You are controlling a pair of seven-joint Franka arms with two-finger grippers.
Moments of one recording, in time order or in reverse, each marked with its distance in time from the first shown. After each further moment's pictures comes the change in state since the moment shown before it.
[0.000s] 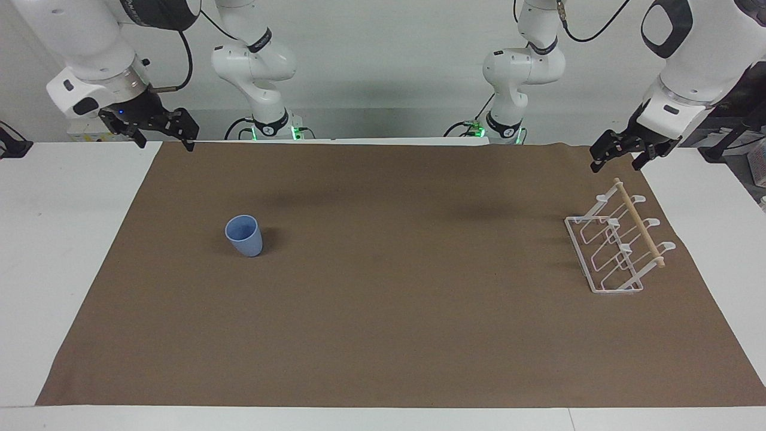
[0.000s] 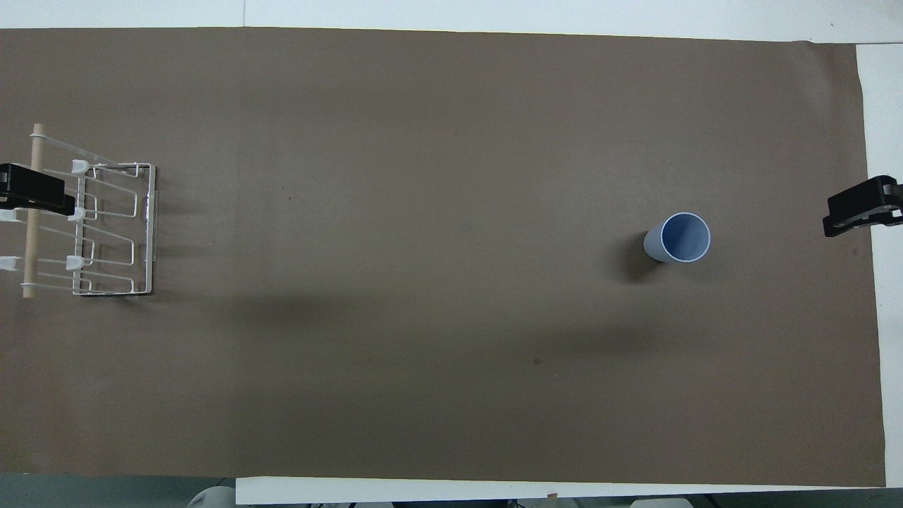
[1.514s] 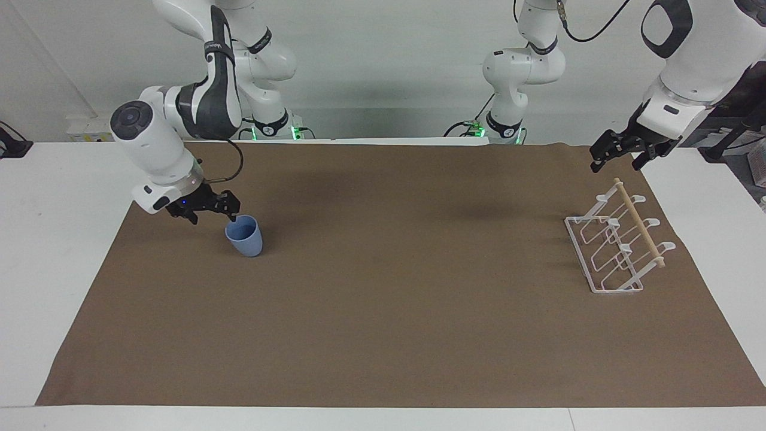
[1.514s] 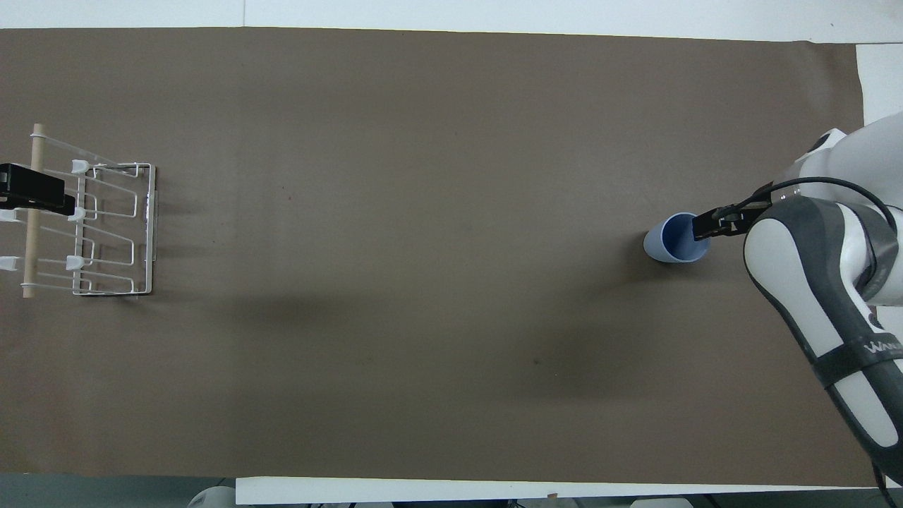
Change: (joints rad) left arm 0.000 0.000 0.000 0.000 0.000 0.000 0.000; right arm 0.002 0.070 0.000 -0.549 0.098 0.680 -0.099
